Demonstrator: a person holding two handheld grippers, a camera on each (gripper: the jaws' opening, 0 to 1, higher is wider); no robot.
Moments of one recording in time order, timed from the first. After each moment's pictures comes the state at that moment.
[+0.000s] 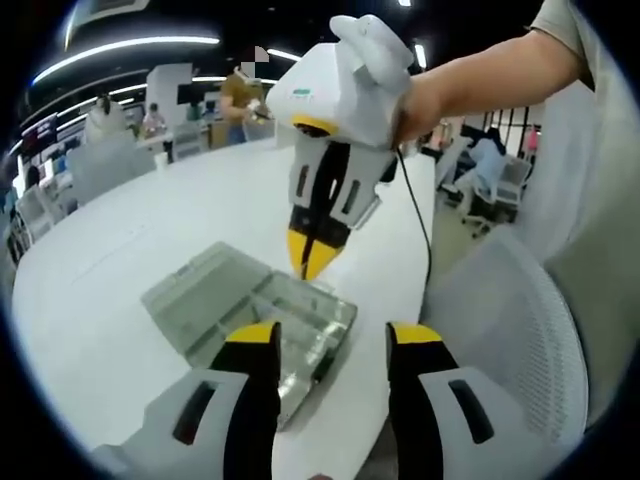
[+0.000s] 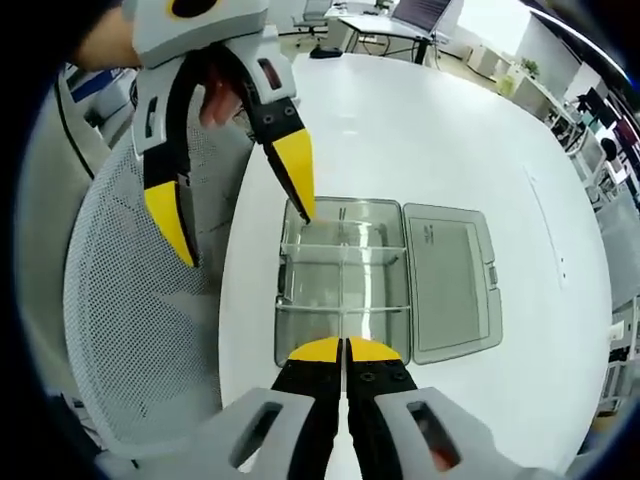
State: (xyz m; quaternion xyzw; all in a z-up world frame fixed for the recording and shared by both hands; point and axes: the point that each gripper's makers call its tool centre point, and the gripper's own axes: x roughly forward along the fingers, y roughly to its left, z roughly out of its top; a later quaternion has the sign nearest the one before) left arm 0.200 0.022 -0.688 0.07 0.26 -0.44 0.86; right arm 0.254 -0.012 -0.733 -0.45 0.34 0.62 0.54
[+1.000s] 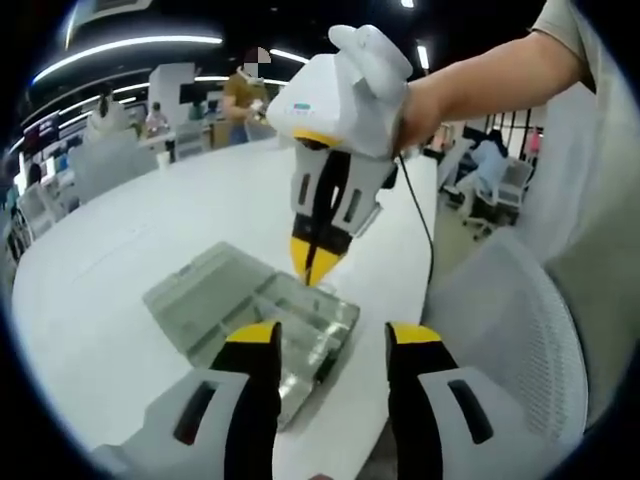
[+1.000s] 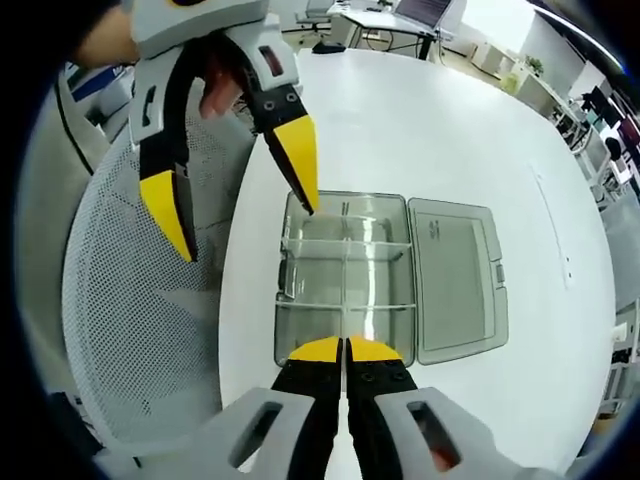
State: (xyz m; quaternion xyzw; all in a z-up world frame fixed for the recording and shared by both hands) left arm 0.202 0.024 -0.687 0.07 0.26 -0.44 0.86; right arm 0.252 -0.012 -0.738 -0.46 0.35 0.62 0.53
